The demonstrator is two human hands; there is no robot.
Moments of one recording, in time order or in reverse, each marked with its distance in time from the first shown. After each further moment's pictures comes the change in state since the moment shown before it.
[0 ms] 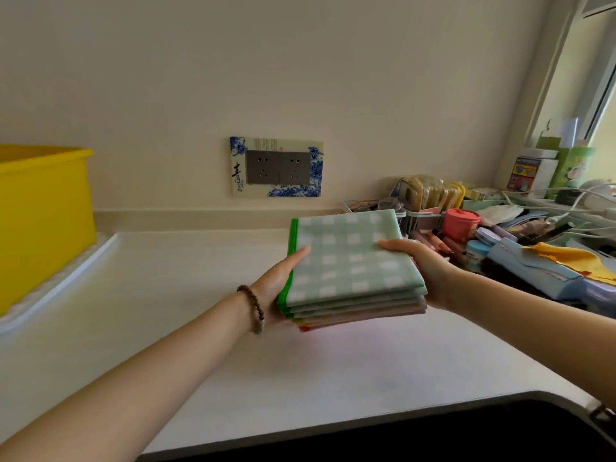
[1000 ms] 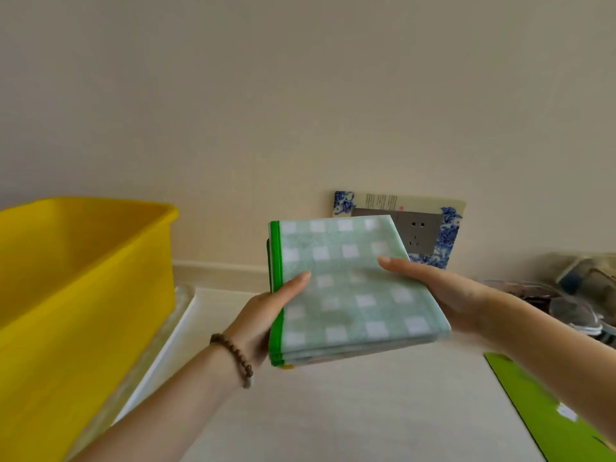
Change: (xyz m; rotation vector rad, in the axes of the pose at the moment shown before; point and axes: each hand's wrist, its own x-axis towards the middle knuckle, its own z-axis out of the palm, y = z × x) left_hand 0.012 0.168 -0.165 -0.132 0.390 0.158; right_hand 0.187 -0.141 0.167 -0.137 -0.439 0.117
